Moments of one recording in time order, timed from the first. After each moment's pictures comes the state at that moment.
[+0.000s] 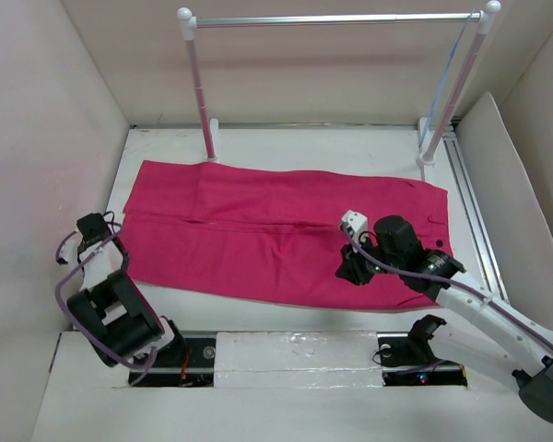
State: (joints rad) left arm 0.59 1.35 0.69 -0.53 -0.33 -0.87; right arm 0.67 0.87 0.68 -0.51 -0.36 0.02
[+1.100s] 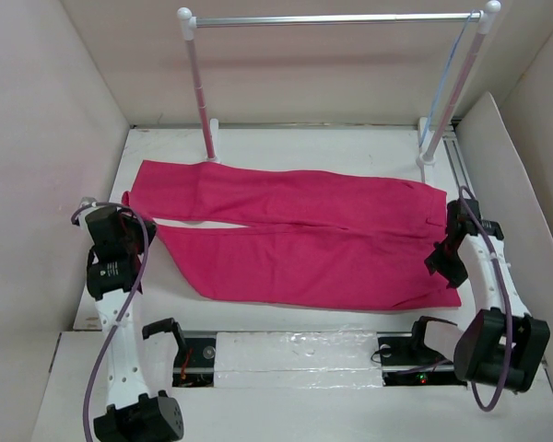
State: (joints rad) left arm 0.32 0.72 0.77 -0.62 0.06 -0.84; right arm -0.23 1.10 0.82 -1.06 0.31 0.61
